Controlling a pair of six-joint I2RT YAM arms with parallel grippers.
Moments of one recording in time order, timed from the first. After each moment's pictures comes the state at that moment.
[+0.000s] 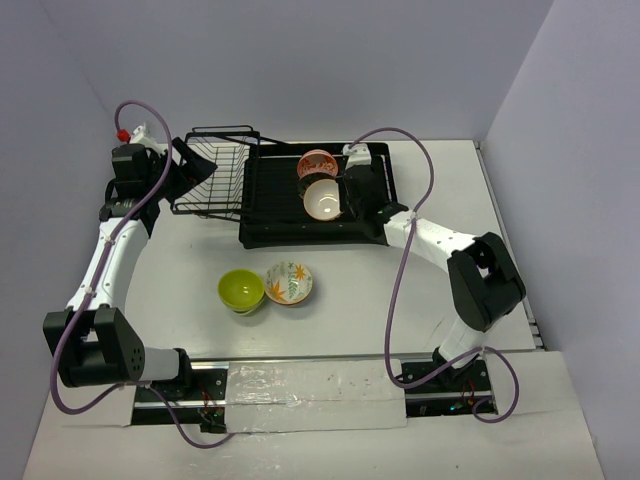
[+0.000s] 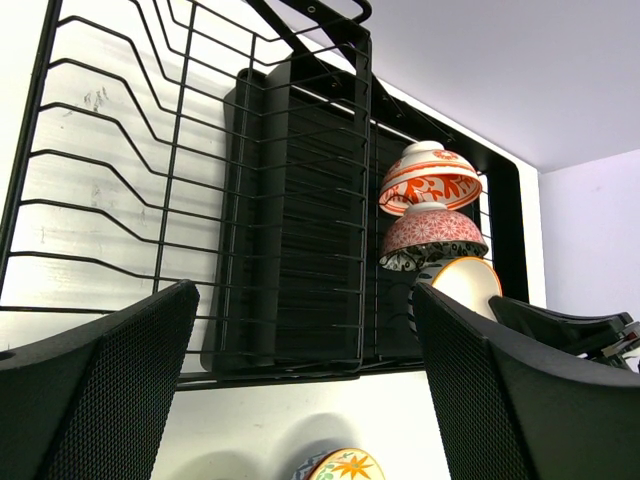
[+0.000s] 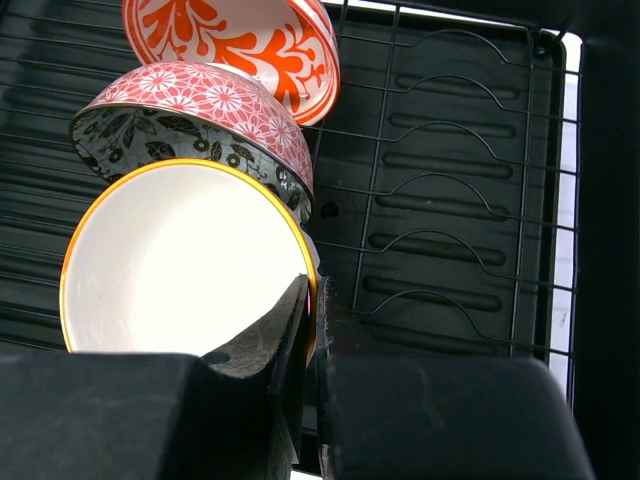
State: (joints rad) left arm 0.06 1.35 1.16 -0.23 0.32 -0.59; right arm 0.55 1.68 1.12 0.08 0.33 0.19
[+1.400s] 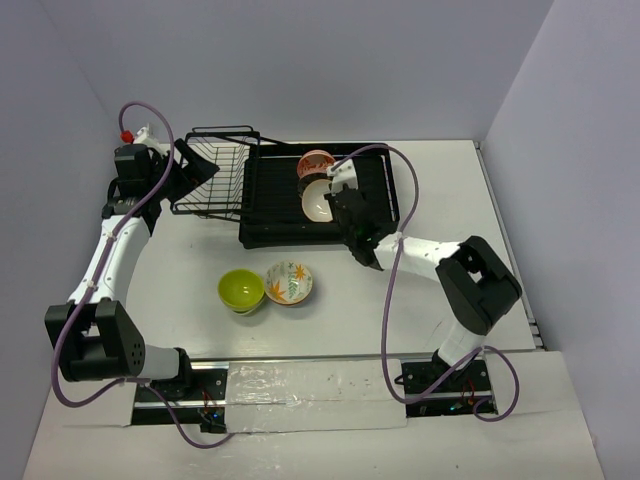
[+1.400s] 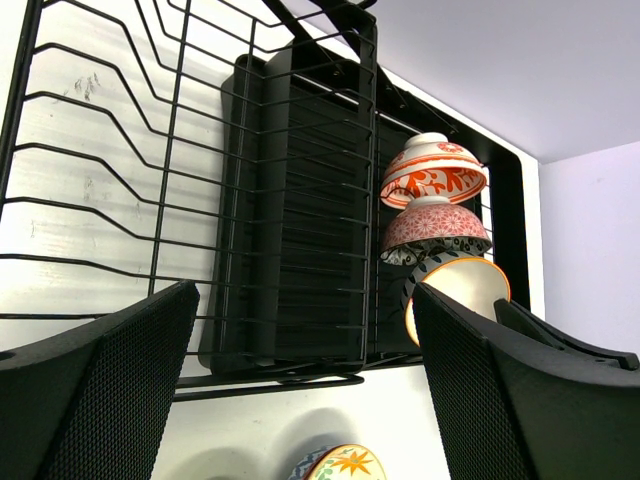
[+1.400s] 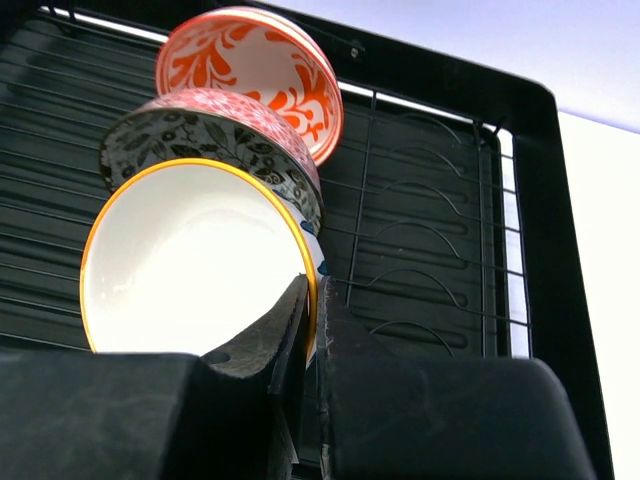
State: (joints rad) left arm 0.06 1.38 1.16 -0.22 0.34 -0.59; right arm 0.67 1.68 0.94 0.49 0.54 -0.04
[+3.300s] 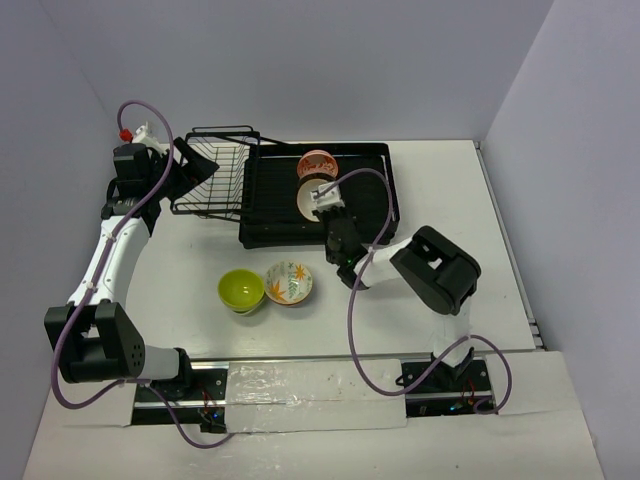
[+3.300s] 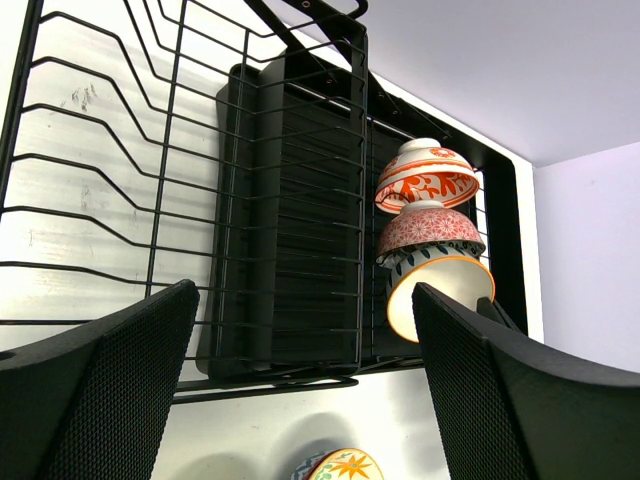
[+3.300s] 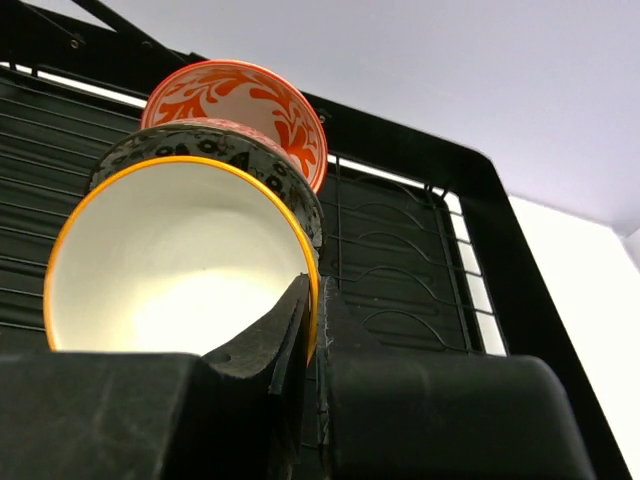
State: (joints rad) left arm 0.06 1.37 1.16 -0.21 0.34 -0.59; right arm 0.76 1.91 0.84 1.15 0.74 -0.37
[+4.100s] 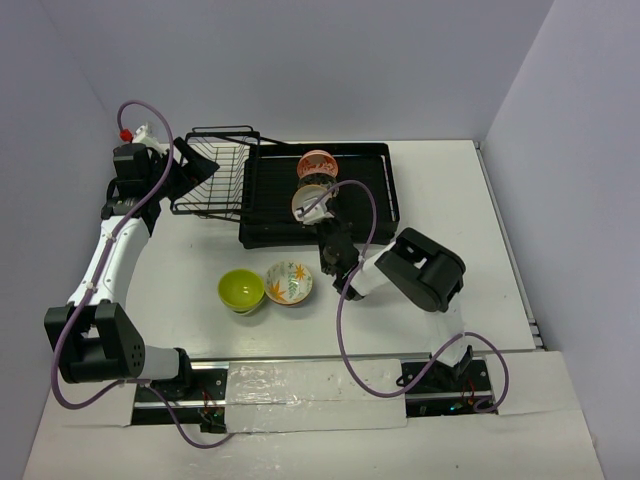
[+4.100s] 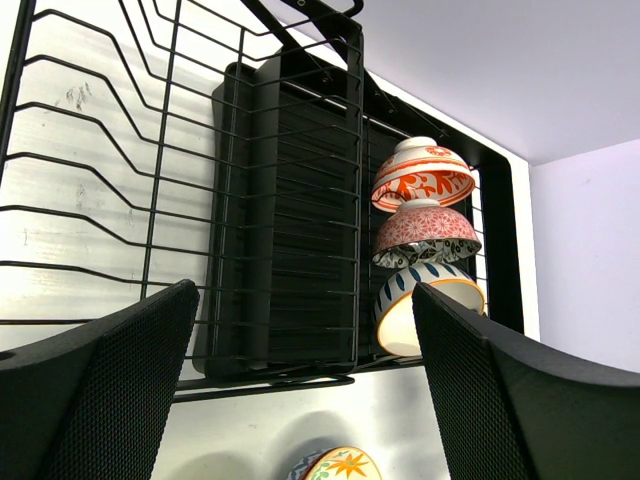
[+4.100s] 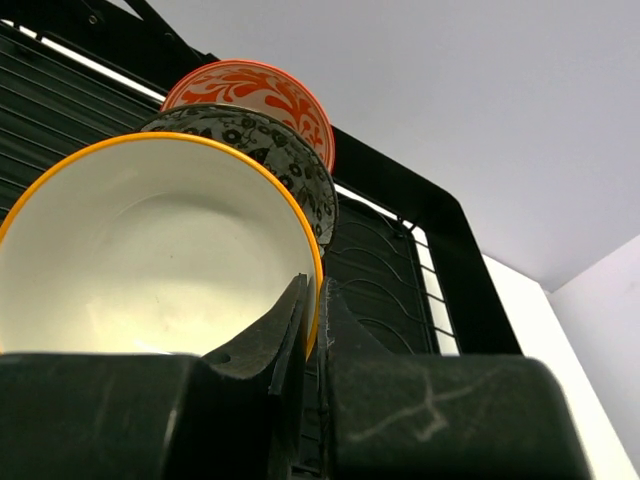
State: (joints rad) left arm 0.06 1.37 1.16 -0.21 0.35 -0.60; right arm 0.83 2.01 0.81 1.39 0.75 -0.66
